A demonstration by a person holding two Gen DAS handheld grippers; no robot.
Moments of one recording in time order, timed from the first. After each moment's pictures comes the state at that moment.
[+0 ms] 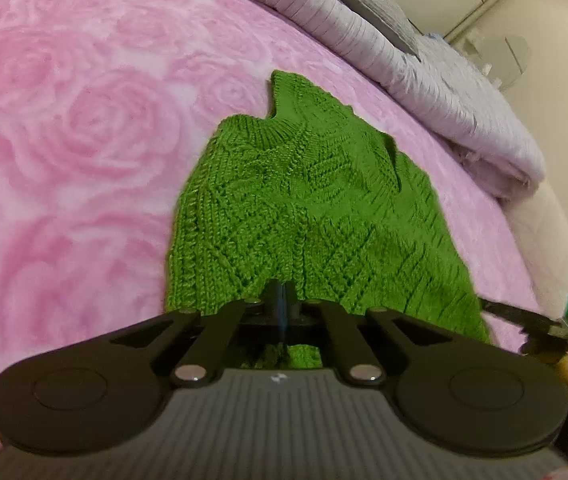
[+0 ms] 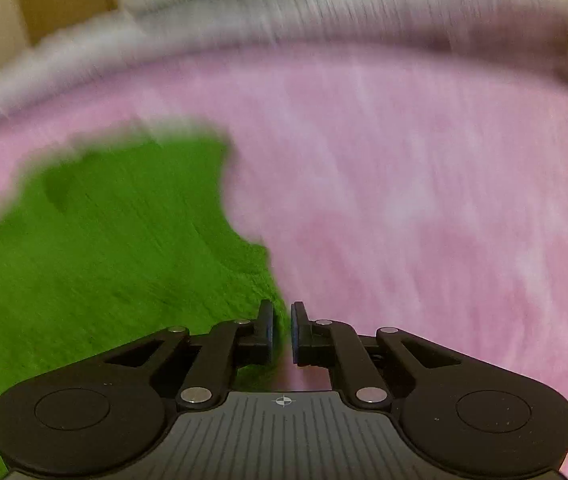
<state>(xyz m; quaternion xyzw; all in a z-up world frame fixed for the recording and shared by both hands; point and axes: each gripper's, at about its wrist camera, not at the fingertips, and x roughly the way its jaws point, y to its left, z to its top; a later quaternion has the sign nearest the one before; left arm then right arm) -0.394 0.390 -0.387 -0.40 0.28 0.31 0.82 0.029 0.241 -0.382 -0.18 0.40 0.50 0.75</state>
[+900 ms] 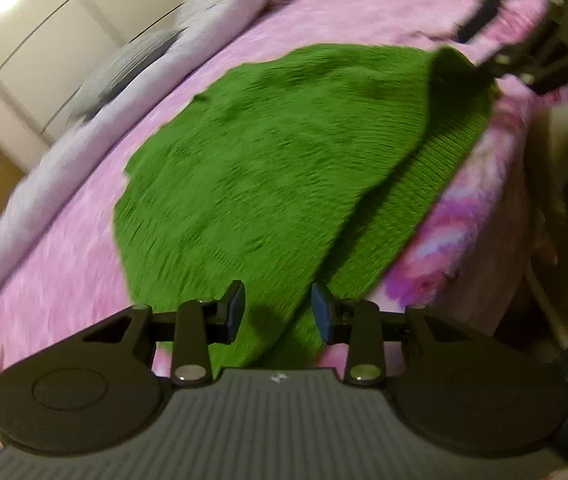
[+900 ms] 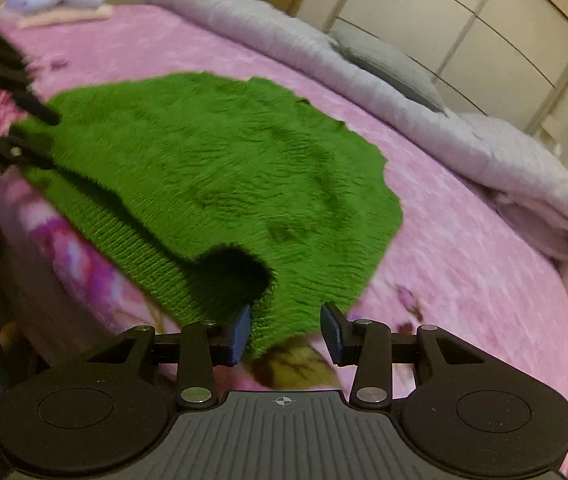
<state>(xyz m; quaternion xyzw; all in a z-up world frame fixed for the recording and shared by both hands) -0.385 0.094 -0.378 0.19 0.45 0.22 0.85 -0.235 0.053 -0.370 -0.41 0.13 0.59 0.68</state>
